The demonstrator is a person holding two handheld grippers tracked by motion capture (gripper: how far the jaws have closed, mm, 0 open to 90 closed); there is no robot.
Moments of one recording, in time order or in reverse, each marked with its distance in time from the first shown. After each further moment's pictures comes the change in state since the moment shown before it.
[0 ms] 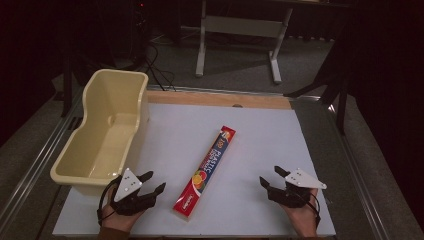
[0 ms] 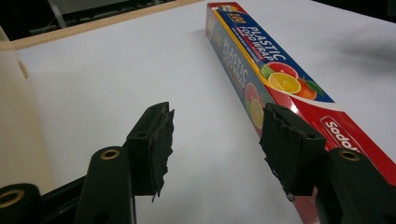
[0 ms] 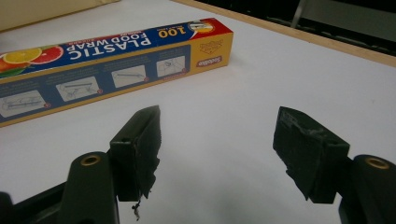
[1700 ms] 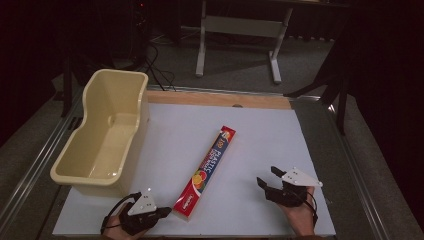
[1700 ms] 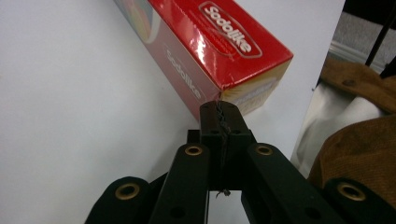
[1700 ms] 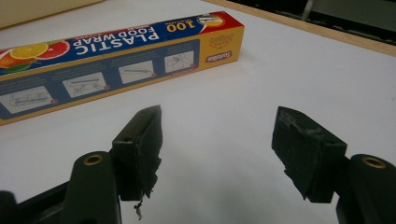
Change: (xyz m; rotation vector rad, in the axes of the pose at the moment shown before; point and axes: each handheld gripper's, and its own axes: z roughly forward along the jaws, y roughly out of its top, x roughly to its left) left arm -0.027 -0.025 0.007 0.253 -0.345 0.157; right arm 0.002 0.000 0.007 0.023 0.030 0.001
